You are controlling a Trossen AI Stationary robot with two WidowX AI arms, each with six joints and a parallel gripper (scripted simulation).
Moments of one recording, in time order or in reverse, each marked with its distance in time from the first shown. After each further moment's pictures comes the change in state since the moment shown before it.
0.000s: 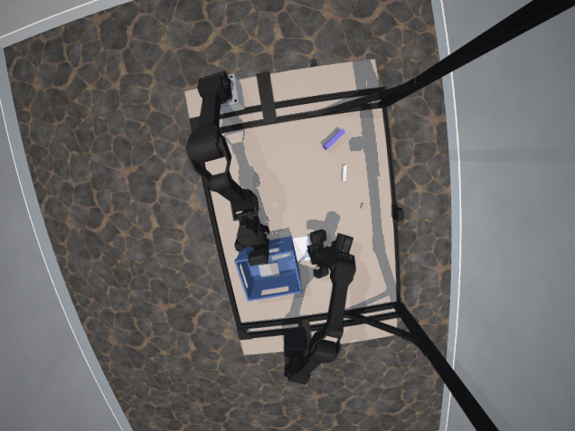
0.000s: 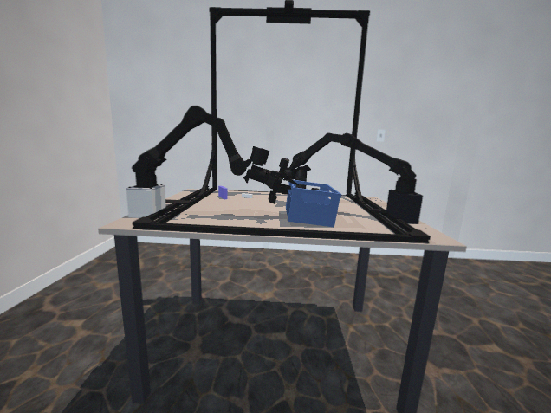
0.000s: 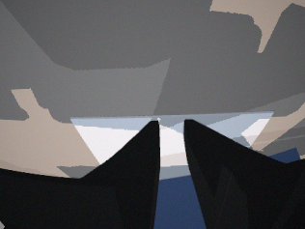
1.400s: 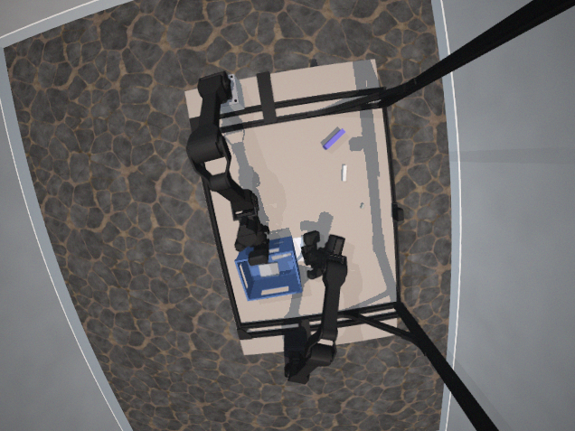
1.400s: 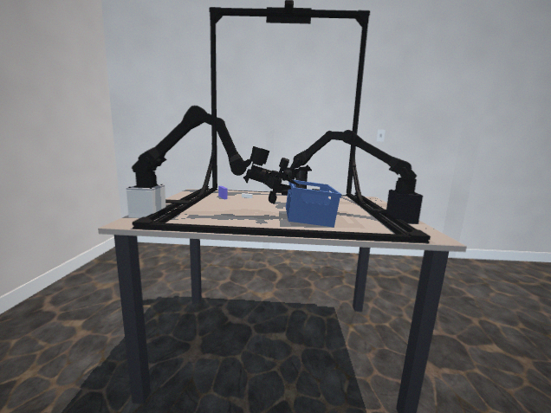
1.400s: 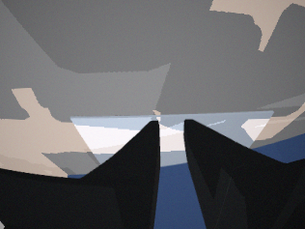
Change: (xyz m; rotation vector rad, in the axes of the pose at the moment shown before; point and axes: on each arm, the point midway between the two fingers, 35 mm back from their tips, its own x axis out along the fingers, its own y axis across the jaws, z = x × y) left arm 0.012 -0.001 -0.022 0.000 0.001 0.003; right arm 0.000 0.000 0.000 0.000 0.000 0.000
